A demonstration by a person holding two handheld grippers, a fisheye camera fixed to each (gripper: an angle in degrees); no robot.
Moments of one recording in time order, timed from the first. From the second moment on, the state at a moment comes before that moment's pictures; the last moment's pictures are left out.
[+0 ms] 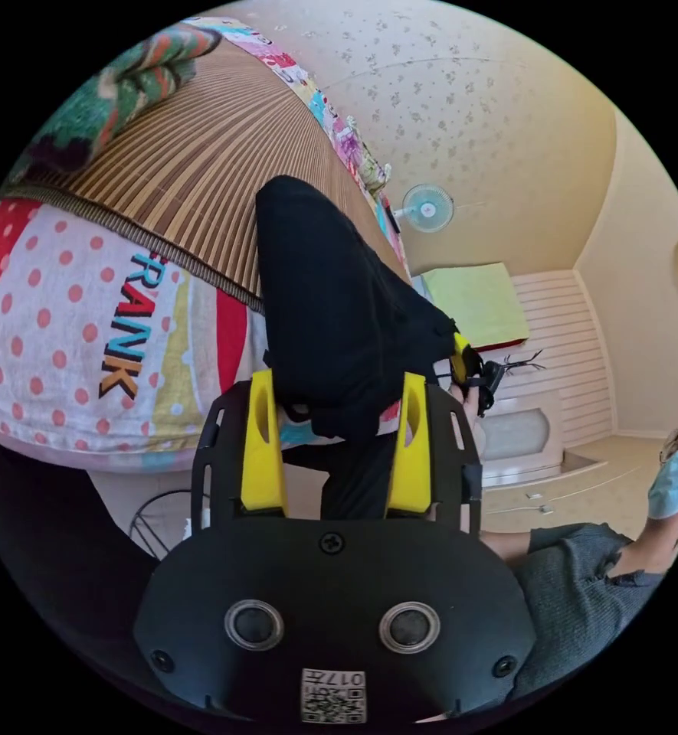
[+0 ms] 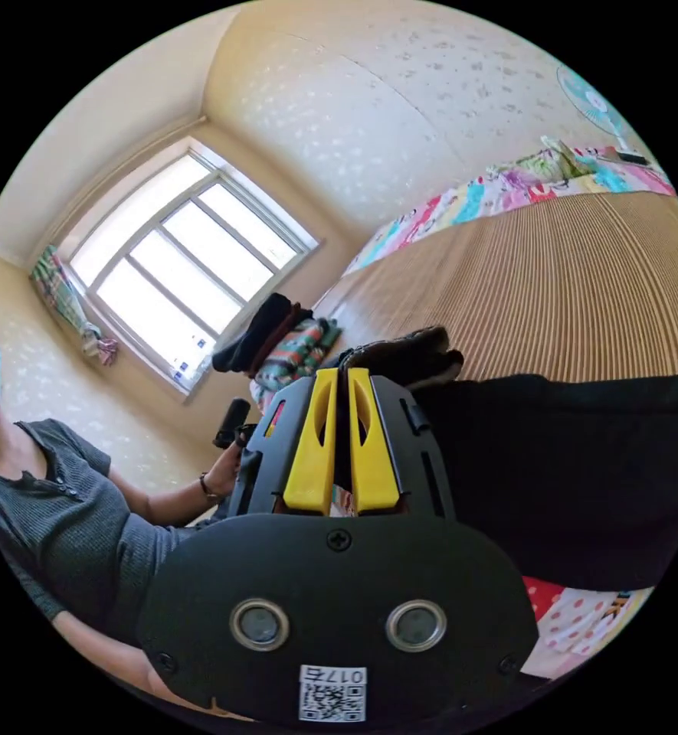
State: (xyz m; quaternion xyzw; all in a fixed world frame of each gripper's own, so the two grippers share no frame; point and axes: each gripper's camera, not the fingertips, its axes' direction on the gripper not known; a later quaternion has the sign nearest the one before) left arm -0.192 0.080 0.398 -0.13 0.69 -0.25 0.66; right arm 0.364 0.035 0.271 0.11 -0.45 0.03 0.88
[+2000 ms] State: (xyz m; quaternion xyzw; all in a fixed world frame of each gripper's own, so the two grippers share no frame) left arm -0.110 0.023 0.432 -0.09 0.71 -0.14 0.69; right arm 0.401 -0.021 0.355 -0.07 -0.43 0.21 0.88
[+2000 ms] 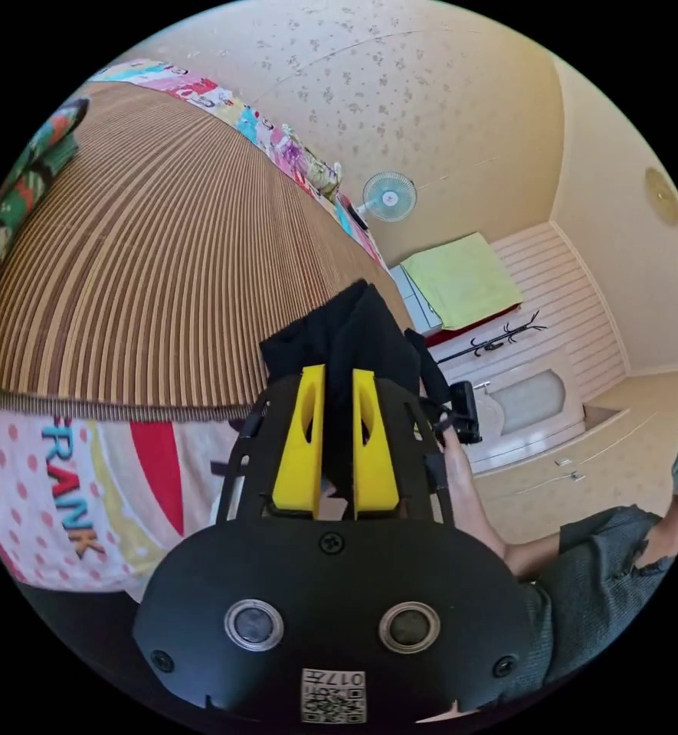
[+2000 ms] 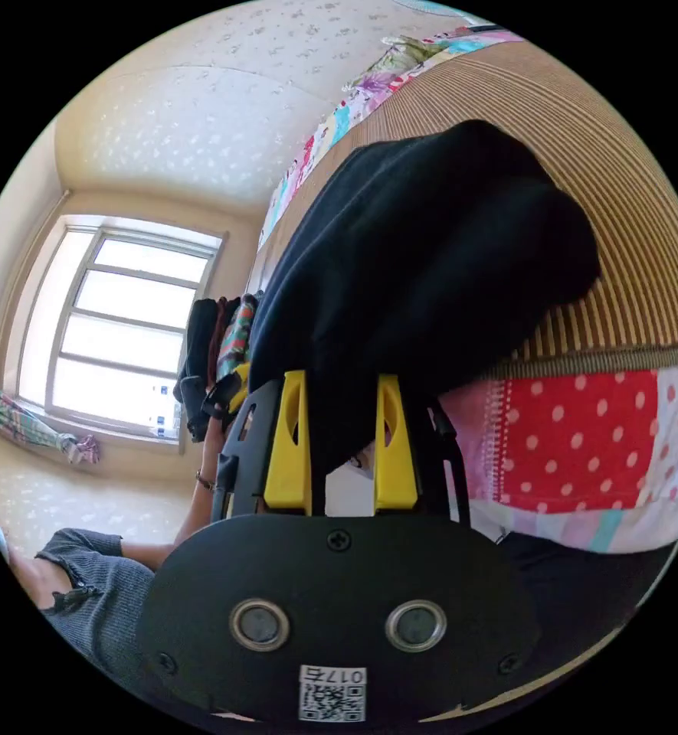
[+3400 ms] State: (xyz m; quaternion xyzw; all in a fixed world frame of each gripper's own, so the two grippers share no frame) left arm -0.227 -0.012 0.493 -0.23 0.83 -0.32 0.39; right arm 0.531 0.077 0.317 -0.02 -0.77 0.39 0.50
